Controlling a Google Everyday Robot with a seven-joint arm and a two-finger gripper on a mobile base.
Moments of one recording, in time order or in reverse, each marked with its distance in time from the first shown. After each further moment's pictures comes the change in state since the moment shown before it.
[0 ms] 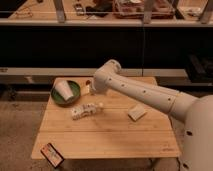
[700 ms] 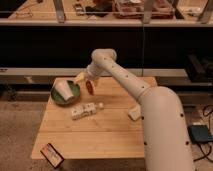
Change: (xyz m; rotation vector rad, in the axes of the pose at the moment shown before) arm 0.087 -0.027 0.060 0.181 -0.137 -0.016
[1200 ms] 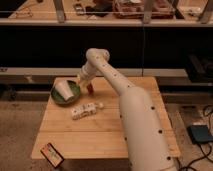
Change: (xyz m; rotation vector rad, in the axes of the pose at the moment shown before) arm 0.015 -0.009 0.052 0.010 -0.076 -0.023
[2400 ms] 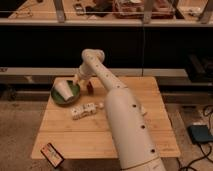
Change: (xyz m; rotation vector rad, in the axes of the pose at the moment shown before) arm 0.022 0.010 0.025 -0.058 0.010 -0.041
